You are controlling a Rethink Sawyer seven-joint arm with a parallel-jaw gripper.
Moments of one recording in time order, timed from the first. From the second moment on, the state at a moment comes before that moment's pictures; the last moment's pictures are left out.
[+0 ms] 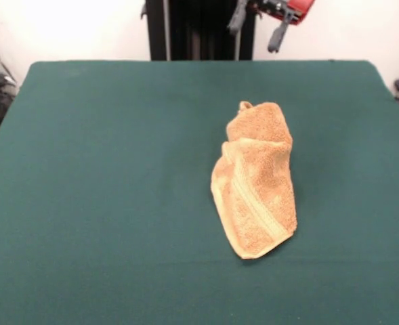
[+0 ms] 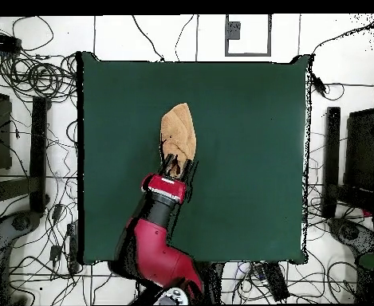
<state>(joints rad) 0.28 -0.54 -0.36 2.15 0.29 -1.09 1.71</state>
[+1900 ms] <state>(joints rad) 0.10 -0.51 -0.14 2.05 -0.04 -0.69 1.71</state>
